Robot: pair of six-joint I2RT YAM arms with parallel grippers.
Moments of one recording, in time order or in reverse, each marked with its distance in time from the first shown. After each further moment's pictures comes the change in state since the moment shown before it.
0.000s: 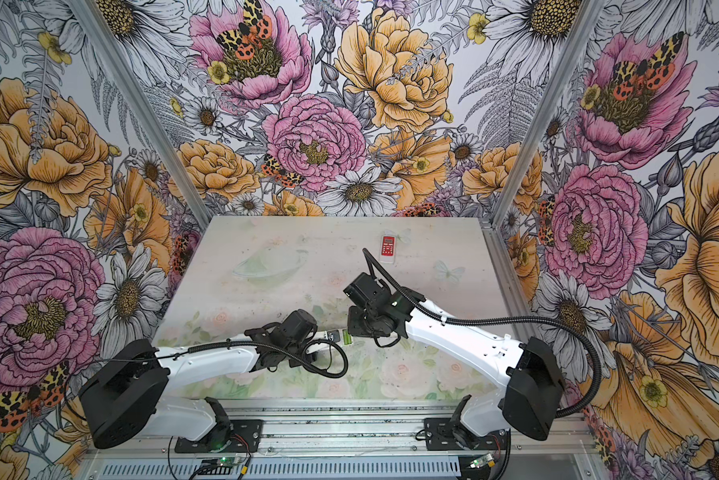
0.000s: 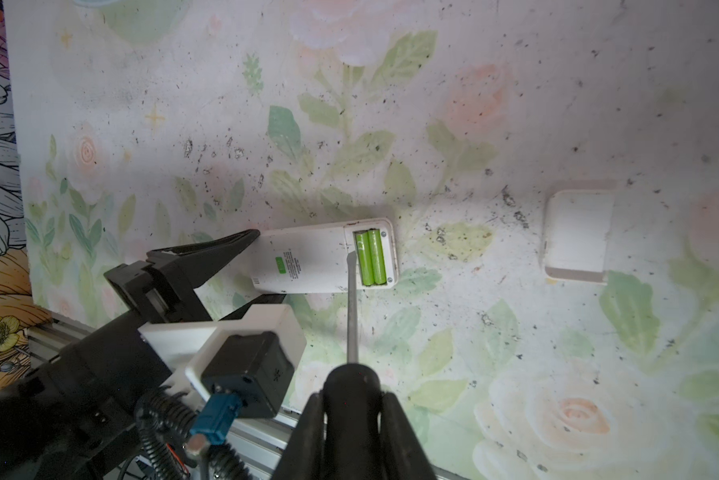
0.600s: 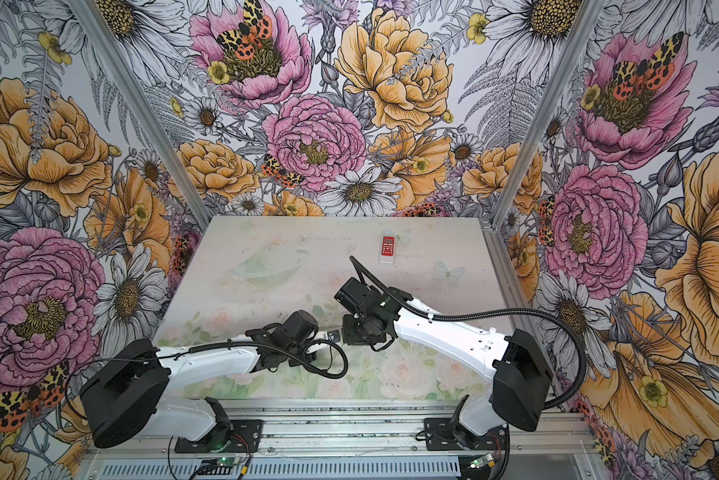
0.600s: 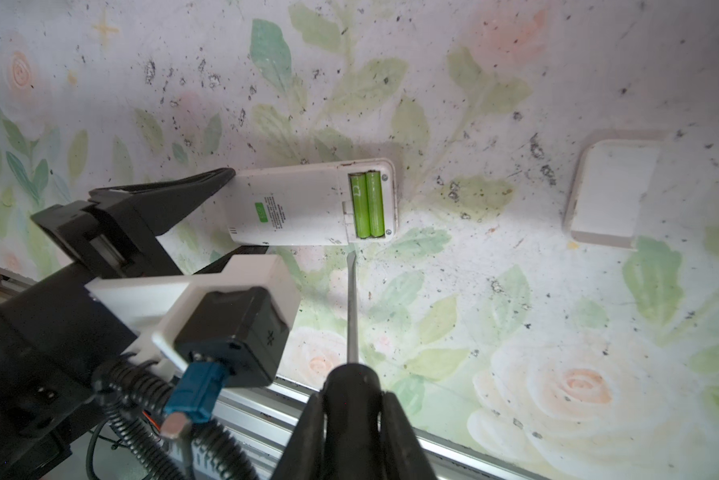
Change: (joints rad) left arm -0.014 0.003 0.000 0.002 -0.043 0.007; right arm 0.037 0.069 0.030 -0.077 -0.021 -0.019
